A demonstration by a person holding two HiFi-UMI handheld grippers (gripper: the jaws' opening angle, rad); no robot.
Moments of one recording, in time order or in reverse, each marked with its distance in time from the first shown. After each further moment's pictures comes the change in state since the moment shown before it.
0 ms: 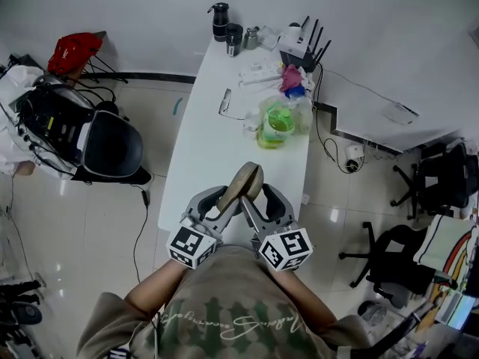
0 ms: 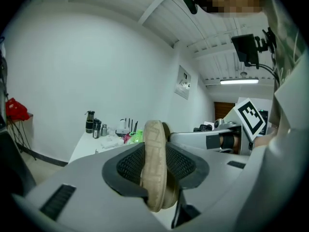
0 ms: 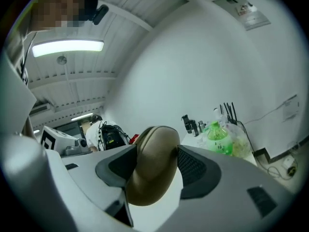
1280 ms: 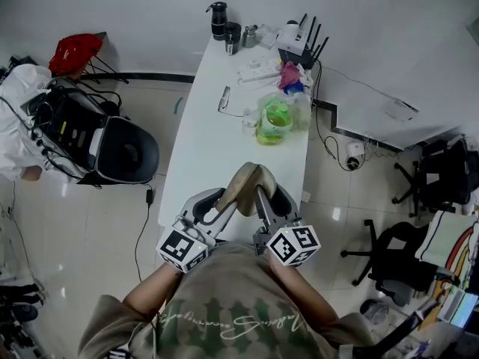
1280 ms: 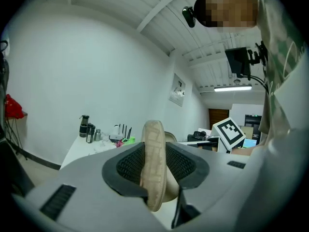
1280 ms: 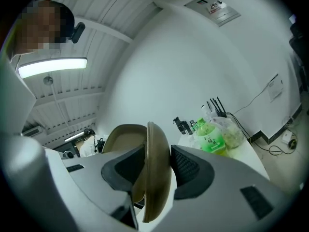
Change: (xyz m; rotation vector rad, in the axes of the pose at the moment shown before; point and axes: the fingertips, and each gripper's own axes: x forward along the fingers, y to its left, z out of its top) left arm -0.021 -0.022 0.020 -0.022 -0.071 -0.063; right arm -0.021 -0.030 0.002 0.207 -0.090 -0.054
